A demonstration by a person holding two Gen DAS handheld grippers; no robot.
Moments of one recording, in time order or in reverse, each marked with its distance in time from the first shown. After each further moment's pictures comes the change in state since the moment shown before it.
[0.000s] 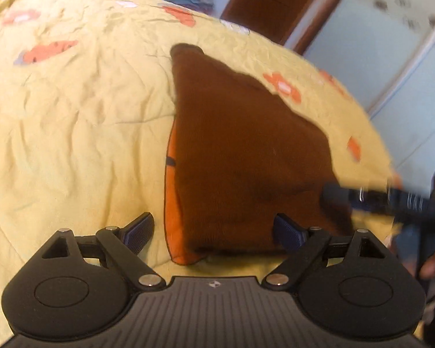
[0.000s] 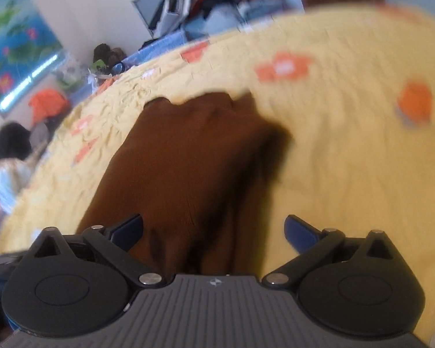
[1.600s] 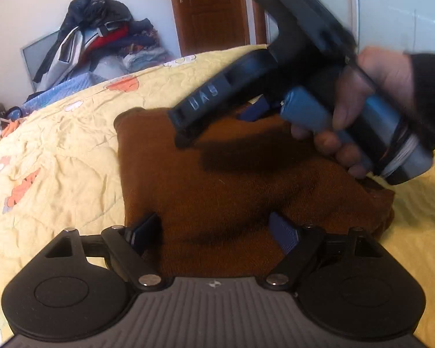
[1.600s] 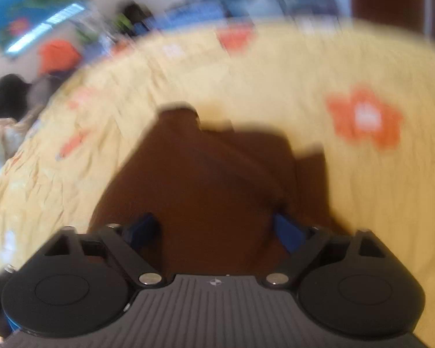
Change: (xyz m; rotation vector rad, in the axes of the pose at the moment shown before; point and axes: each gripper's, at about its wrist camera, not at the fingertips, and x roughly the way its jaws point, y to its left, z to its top) left arm 0.042 -0.086 -0.014 0.570 -0.152 0.241; right arm 0.132 0.070 0.101 -0.331 0.038 -0.039
